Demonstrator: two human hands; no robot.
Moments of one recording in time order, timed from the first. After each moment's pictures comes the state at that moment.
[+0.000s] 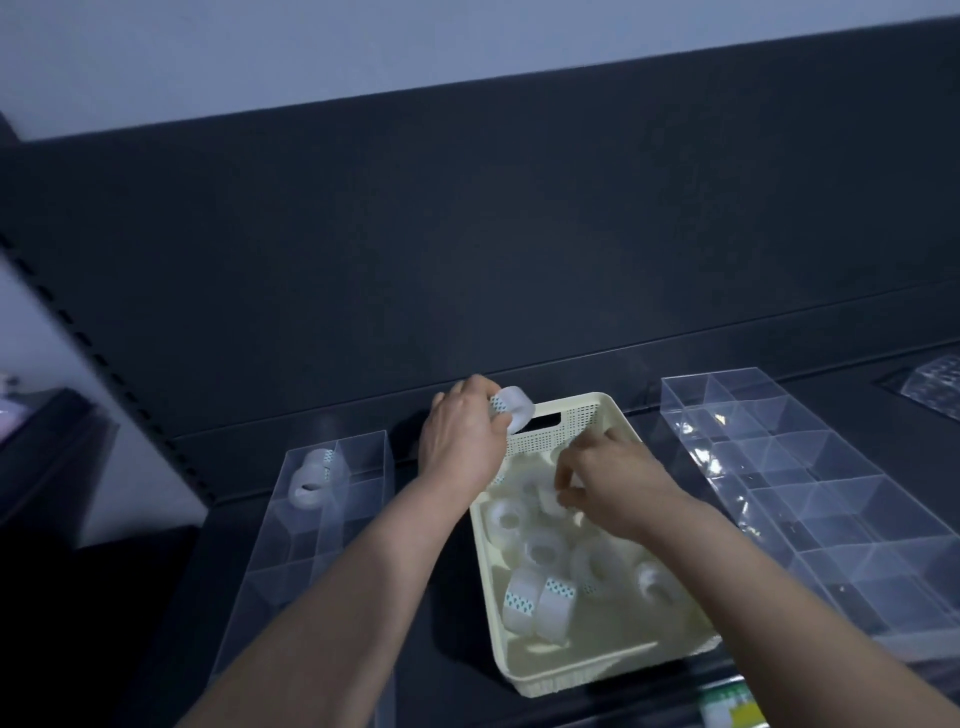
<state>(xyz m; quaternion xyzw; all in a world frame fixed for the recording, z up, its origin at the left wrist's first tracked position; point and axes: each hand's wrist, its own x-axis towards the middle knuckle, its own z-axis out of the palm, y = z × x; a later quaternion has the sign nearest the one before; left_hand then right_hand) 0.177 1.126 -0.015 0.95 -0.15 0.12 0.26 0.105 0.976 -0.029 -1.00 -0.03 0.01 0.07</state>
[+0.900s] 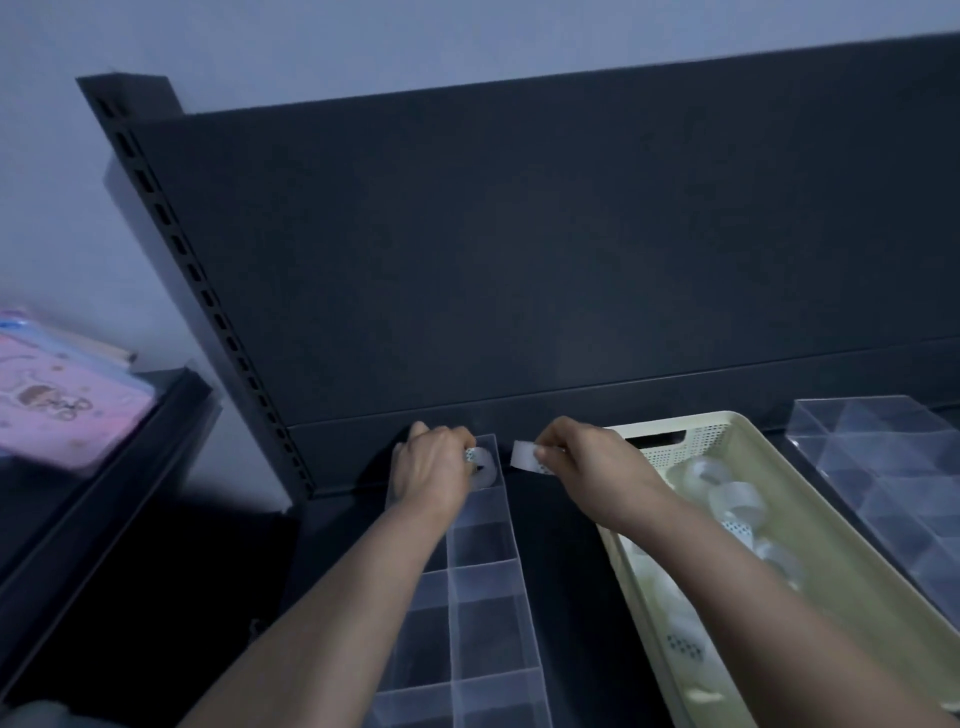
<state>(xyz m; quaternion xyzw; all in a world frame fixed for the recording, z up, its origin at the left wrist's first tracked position) 0.242 1.279 -0.059 0.99 -0.09 0.07 0.12 0.166 1.107 -0.016 -0.96 -0.02 -0.05 0.27</state>
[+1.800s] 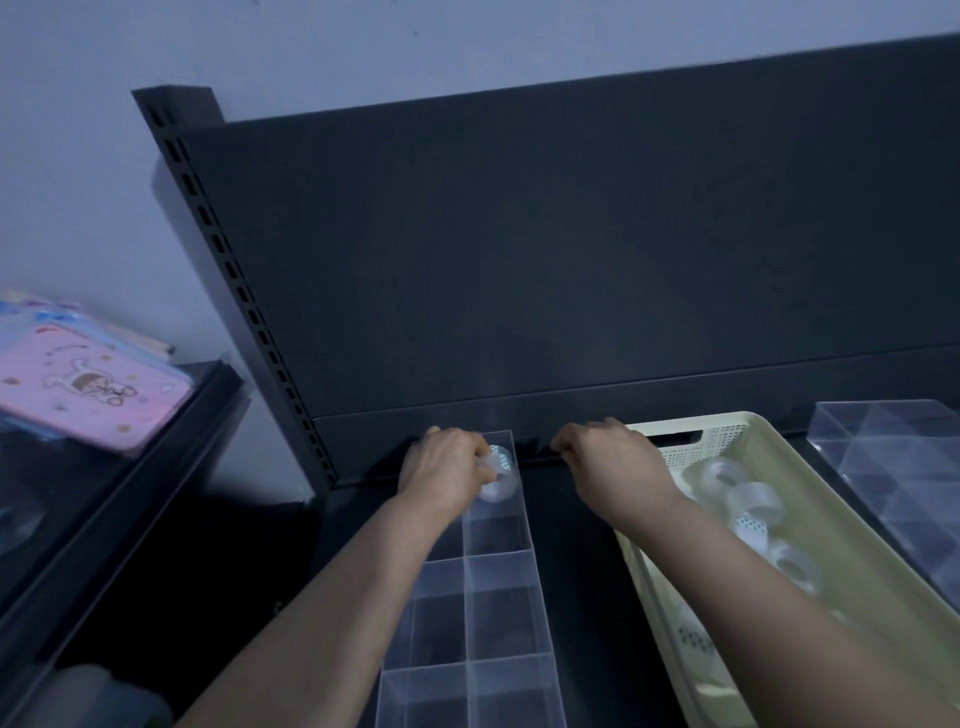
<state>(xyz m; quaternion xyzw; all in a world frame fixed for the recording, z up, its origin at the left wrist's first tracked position) 0.224 1.289 -0.036 0.99 -0.11 -0.01 0.13 0.178 1.106 -0.039 -0.99 -0.03 -0.12 0.10</state>
